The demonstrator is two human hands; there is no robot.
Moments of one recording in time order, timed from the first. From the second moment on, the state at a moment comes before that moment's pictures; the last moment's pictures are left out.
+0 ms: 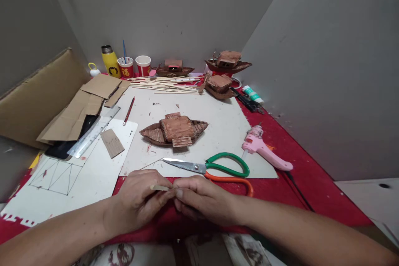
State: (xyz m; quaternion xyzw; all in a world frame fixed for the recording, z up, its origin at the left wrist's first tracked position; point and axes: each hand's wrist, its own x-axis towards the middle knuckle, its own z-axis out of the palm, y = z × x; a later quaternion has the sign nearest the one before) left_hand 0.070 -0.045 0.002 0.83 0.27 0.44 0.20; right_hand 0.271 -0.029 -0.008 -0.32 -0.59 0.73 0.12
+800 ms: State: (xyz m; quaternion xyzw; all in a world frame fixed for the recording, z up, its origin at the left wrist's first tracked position) left_hand 0.071 -0.044 0.001 0.78 0.34 0.38 0.36; right_hand 0.272 -0.029 -0.012 -0.30 -0.67 0.66 0.18
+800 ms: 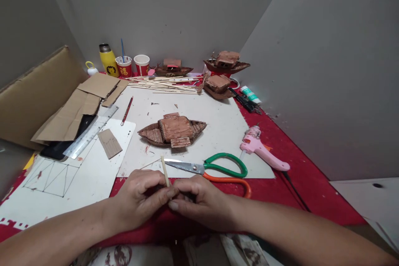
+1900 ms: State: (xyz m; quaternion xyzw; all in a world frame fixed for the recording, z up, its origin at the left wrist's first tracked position) left_hand 0.076 -0.036 0.004 0.50 0.38 0.32 0.71; right_hand 0.273 -0.031 -0.010 -0.28 -0.71 0.60 0.25
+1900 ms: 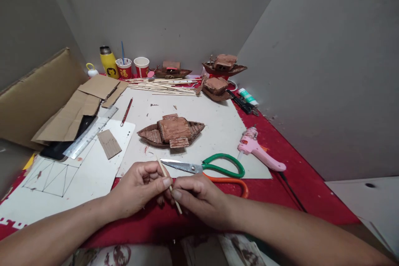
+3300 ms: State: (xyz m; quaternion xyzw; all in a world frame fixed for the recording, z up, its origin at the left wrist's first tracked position) left_hand 0.074 -0.045 0.007 0.71 0.34 0.39 0.48; right_hand 0.271 -0.026 -0.010 -0.26 -0.57 0.77 0.14
